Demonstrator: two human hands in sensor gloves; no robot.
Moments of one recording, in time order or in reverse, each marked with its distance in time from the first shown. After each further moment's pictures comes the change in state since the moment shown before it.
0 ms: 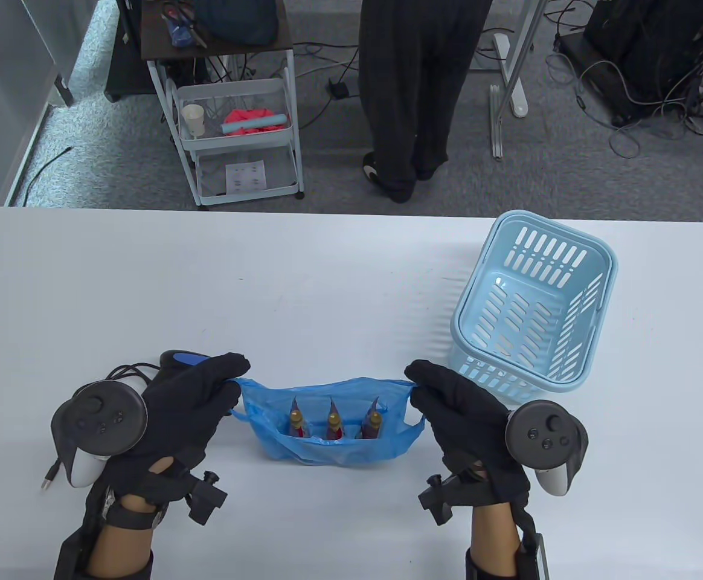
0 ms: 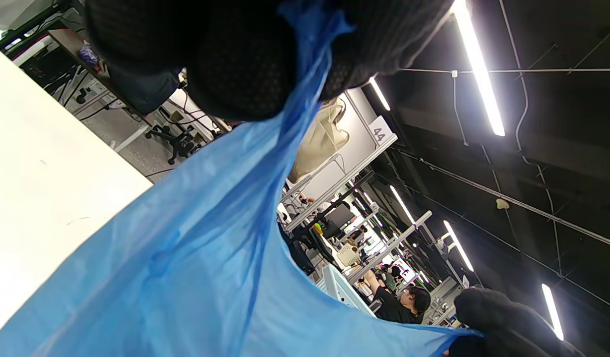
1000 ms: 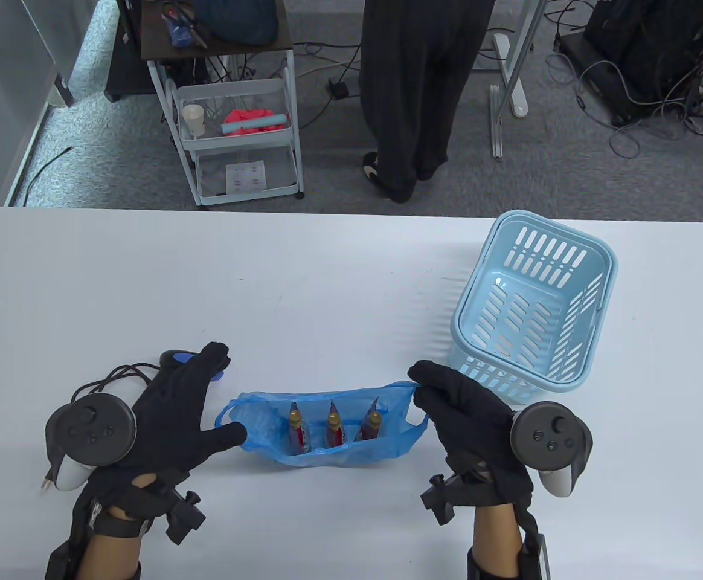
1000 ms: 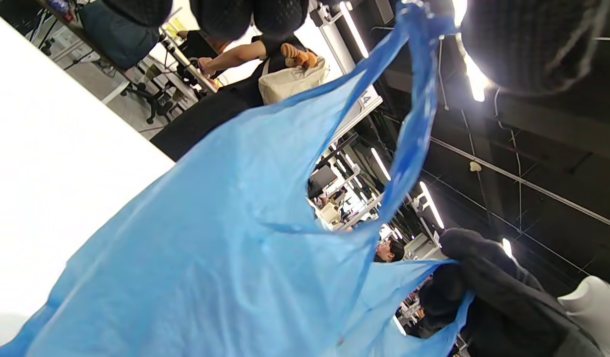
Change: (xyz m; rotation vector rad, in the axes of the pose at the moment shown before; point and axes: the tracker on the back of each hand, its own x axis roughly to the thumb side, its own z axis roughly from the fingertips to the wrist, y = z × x) left_hand -0.032 -0.004 0.013 -0.163 -0.051 0.049; right_hand -0.001 -0.004 0.002 -0.011 -0.005 -0.006
